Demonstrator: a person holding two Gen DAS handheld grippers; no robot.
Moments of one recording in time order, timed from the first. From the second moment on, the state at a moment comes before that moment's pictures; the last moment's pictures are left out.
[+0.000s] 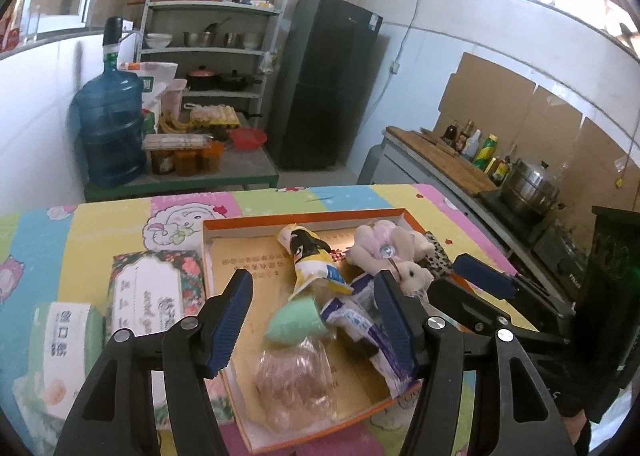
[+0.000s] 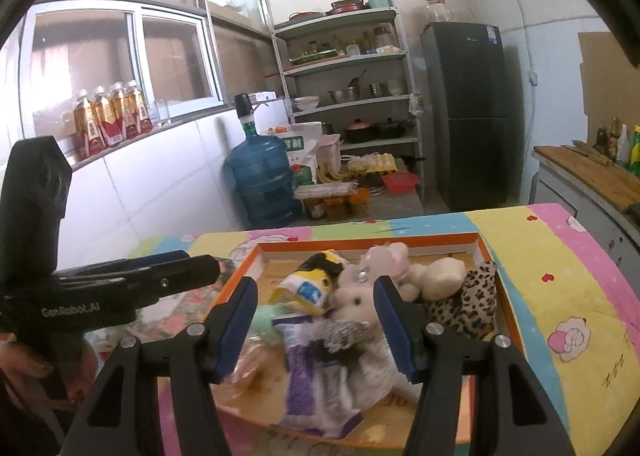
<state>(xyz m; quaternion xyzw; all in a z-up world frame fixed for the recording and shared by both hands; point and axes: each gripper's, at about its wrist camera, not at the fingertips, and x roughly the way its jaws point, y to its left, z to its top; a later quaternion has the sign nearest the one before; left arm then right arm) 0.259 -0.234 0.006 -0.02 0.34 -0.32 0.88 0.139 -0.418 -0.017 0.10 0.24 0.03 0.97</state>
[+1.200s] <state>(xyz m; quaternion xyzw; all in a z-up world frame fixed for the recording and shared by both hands) 0.188 -0.062 -0.013 -0.06 0.29 -0.21 0.93 0.124 -0.279 -0.017 0.06 0.26 0.13 0.95</state>
